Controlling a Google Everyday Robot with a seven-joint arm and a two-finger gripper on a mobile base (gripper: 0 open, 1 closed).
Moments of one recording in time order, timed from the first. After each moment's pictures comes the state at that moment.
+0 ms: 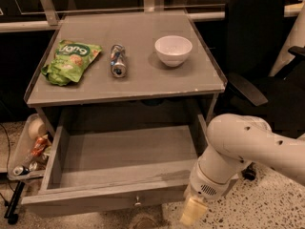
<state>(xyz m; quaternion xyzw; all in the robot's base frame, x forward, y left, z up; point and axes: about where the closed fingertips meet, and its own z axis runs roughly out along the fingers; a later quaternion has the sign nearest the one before) 0.340 -0.110 0.648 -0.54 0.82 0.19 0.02</state>
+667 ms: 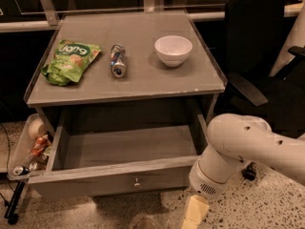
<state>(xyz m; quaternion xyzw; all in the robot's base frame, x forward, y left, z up) 0.340 -0.110 0.648 -0.54 0.82 0.19 0.02</state>
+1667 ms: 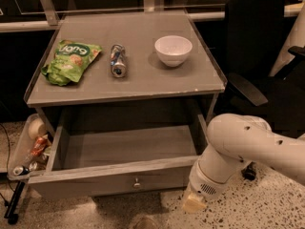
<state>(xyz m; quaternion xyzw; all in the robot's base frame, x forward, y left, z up) 0.340 -0.110 0.648 -0.54 0.82 0.19 0.02</state>
